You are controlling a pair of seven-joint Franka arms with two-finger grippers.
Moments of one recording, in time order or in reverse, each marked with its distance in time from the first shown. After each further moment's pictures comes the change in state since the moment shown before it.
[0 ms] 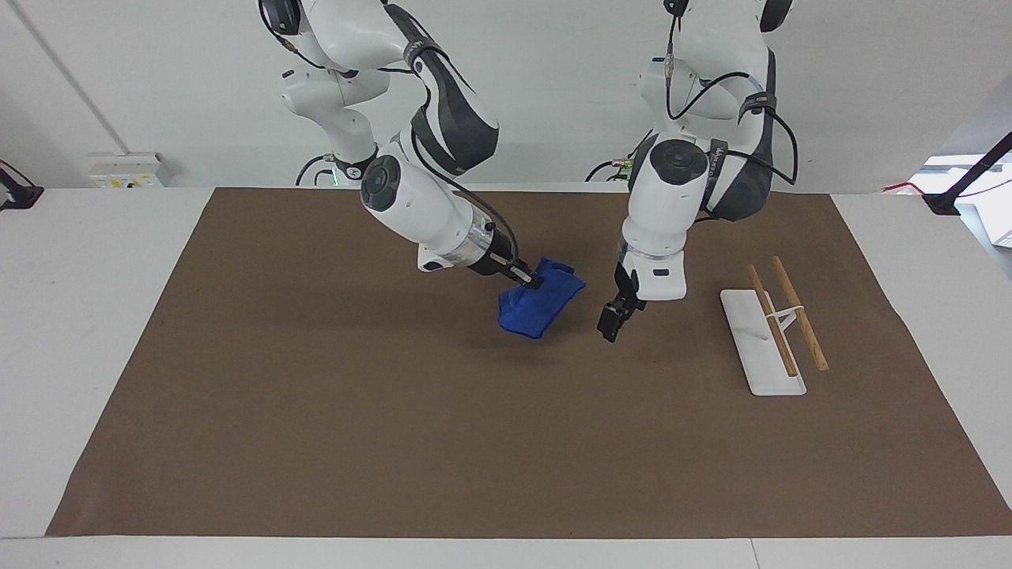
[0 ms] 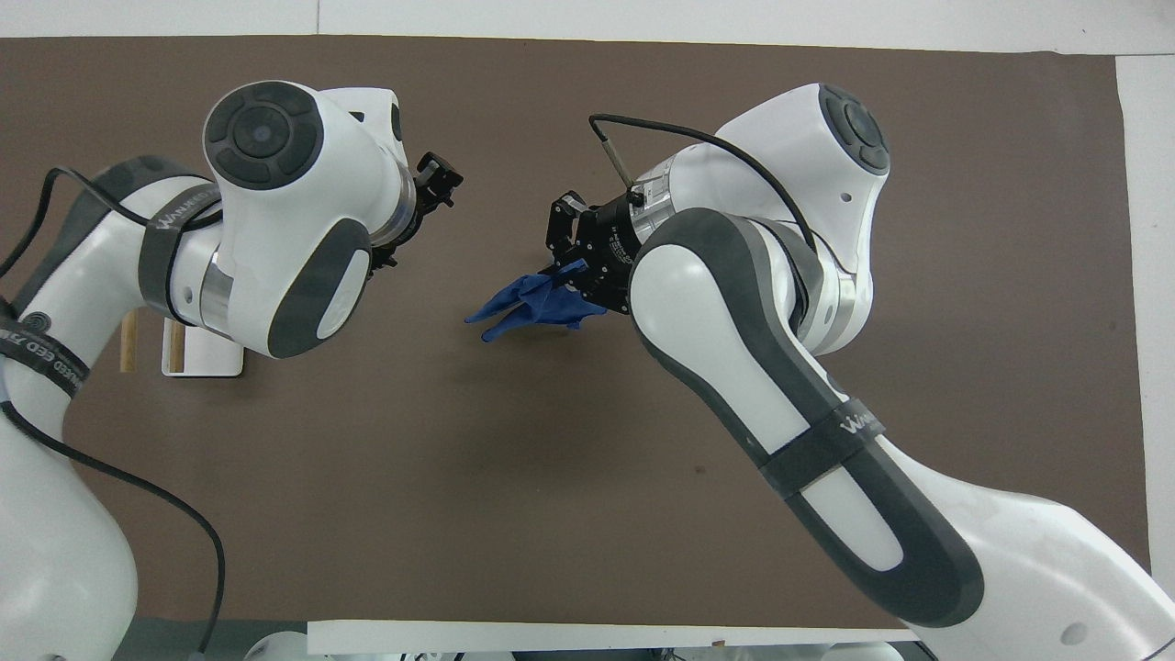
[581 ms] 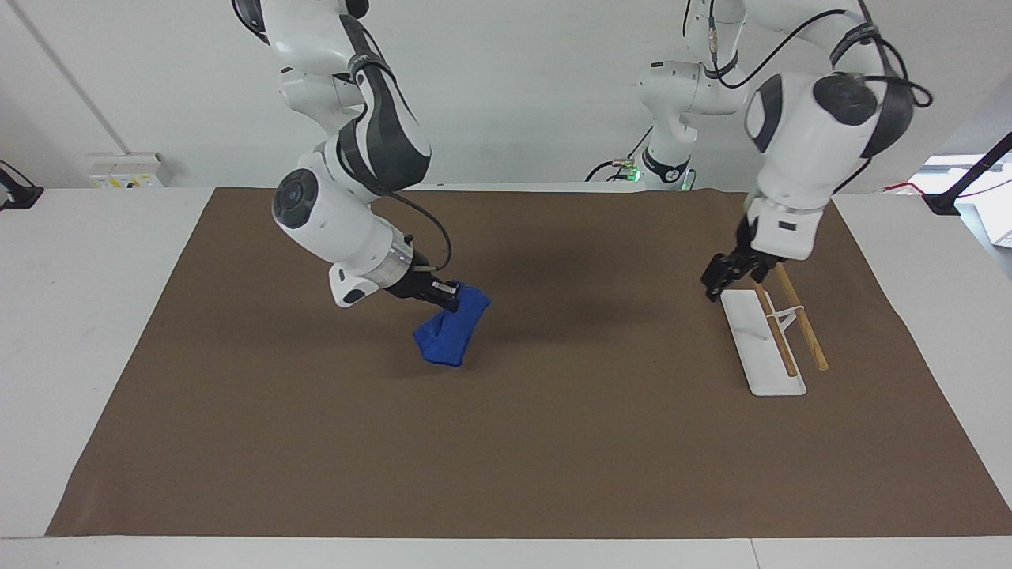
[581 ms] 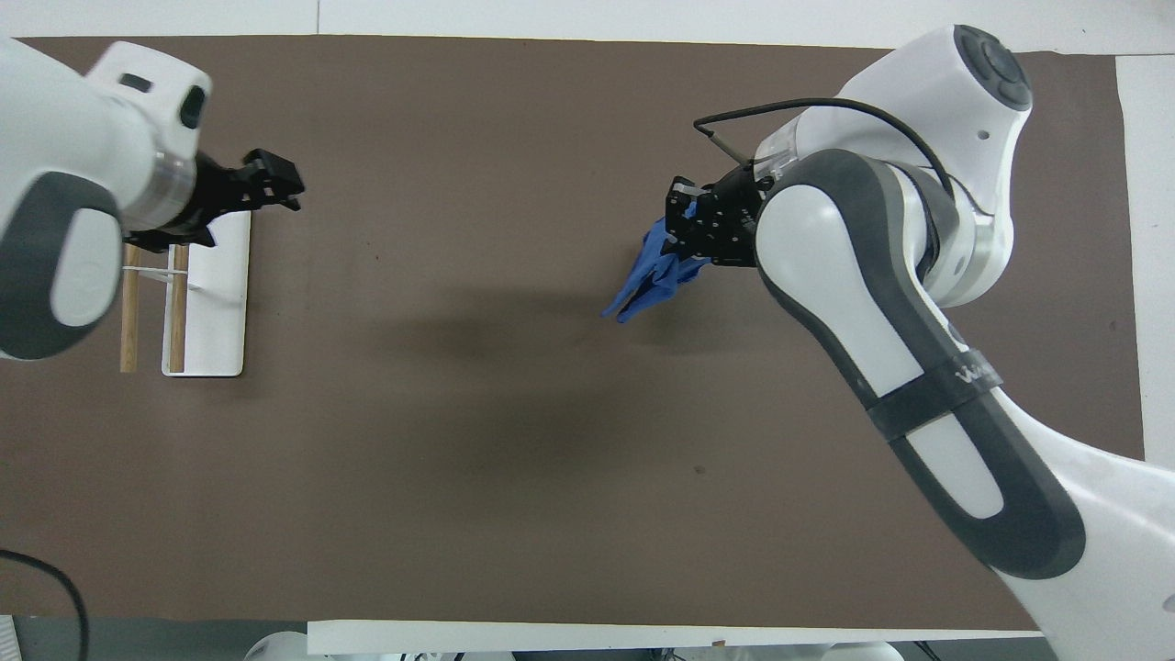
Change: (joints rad) left arm 0.171 -0.135 0.001 -0.026 -0.001 -0.081 0.666; right arm -0.120 -0.013 0.002 0.007 -0.198 -0.113 -0.378
